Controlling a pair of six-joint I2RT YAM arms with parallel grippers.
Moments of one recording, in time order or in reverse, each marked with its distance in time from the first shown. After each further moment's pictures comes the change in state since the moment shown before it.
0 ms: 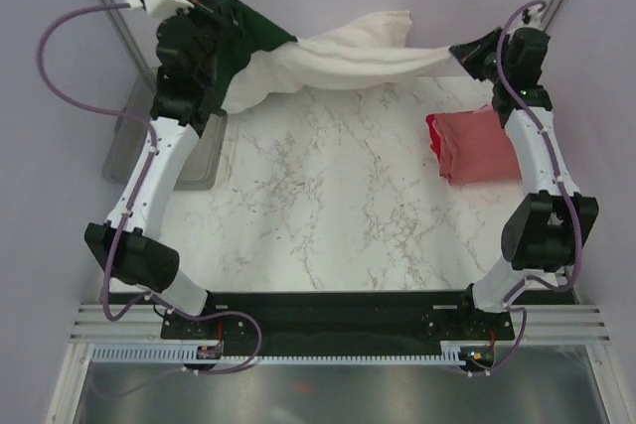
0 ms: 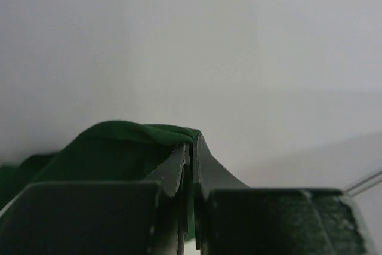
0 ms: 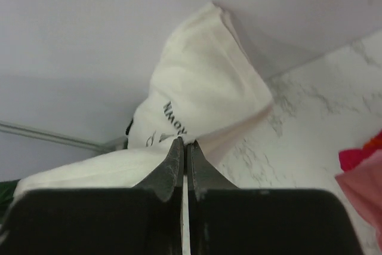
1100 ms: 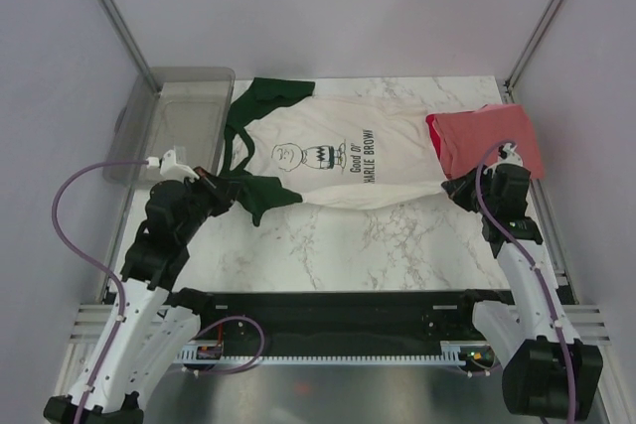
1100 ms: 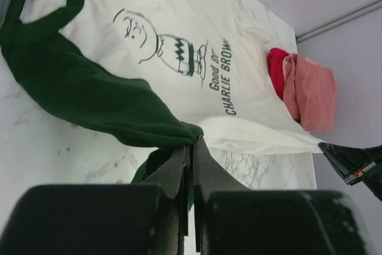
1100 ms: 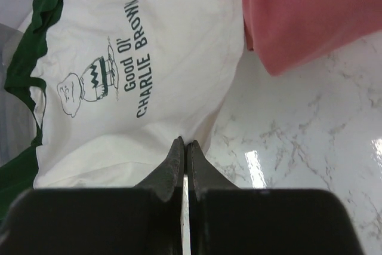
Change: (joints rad) left arm -0.018 -0.949 -1.130 -0.441 0.315 -0.076; right arm -0.002 -0.753 -1.099 -0.080 0.025 -0.159
